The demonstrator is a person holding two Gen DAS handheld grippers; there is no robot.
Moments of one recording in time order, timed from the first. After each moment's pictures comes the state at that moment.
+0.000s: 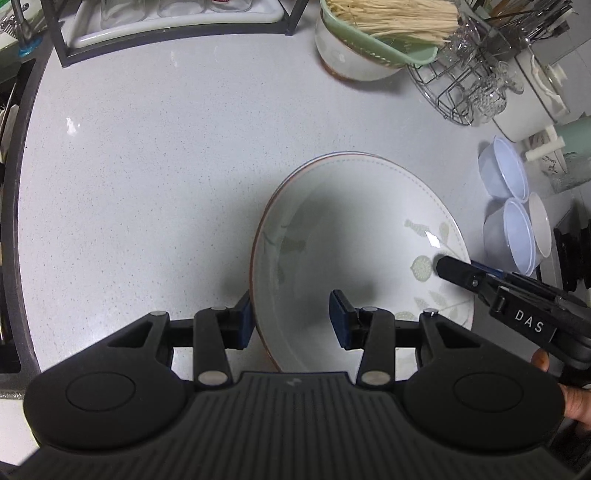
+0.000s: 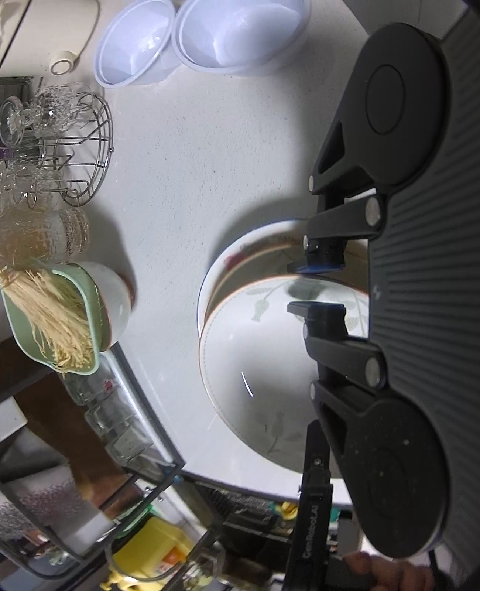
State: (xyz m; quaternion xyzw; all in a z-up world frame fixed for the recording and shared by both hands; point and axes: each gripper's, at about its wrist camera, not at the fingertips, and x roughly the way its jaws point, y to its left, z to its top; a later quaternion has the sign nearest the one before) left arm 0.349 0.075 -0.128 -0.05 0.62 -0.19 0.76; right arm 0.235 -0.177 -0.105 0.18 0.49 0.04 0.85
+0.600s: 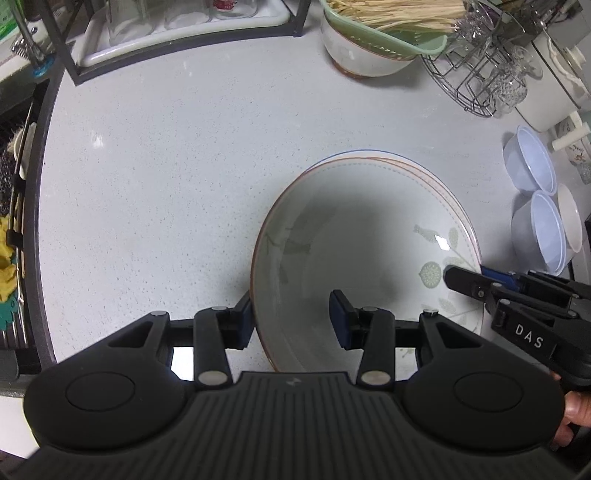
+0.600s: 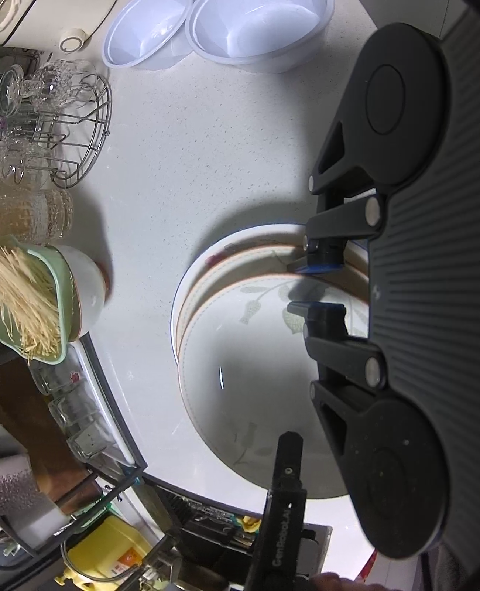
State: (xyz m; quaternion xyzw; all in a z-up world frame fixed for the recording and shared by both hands) left arm 0.348 0.050 -0.130 0.00 0.61 -0.15 0.78; right arm 0.241 -0.173 -0.116 0.13 0.52 0.06 0.84
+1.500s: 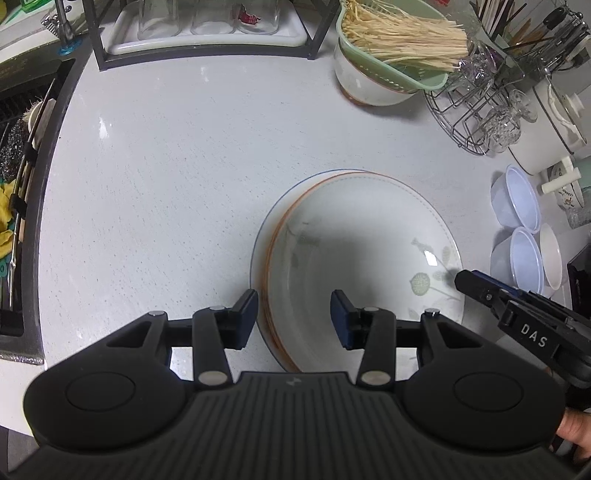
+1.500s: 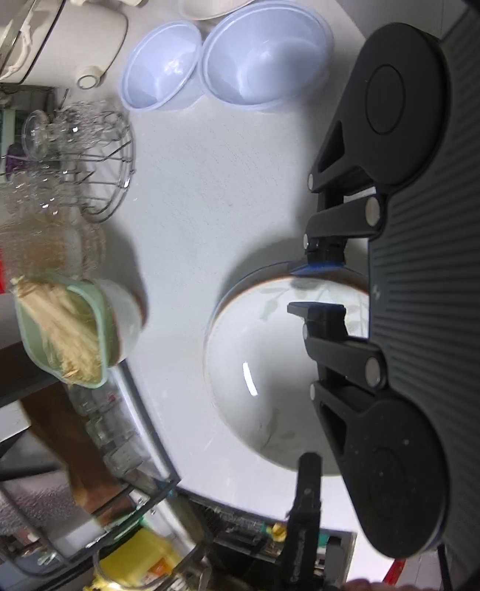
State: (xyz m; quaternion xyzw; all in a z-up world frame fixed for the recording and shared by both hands) left arm 0.333 0.069 -0.116 -0.08 0.59 -0.12 0.79; right arm 0.227 -0.191 -0.098 0.15 0.47 0.03 0.87
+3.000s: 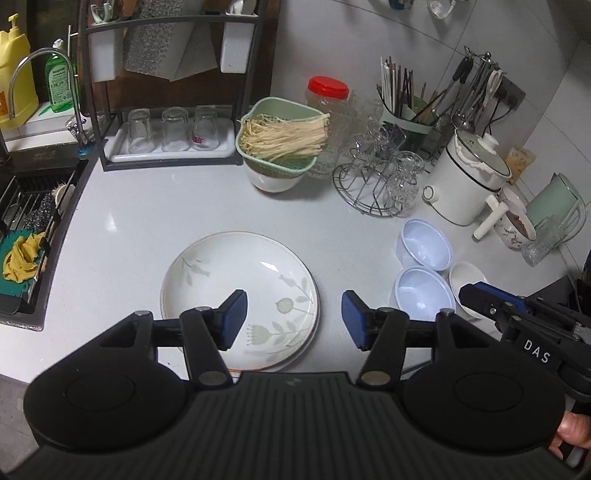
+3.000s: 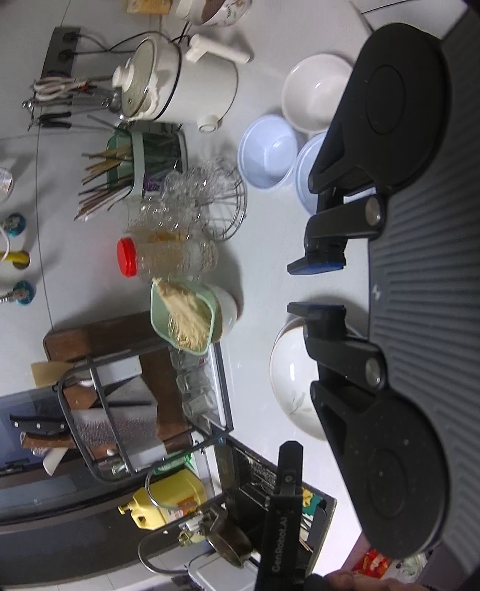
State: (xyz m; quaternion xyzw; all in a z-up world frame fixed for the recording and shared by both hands) left arm 0.191 -0.041 0.008 -0.07 0.43 -0.11 0.89; right arm 0.118 -0.286 0.000 0.09 0.33 0.08 0.94
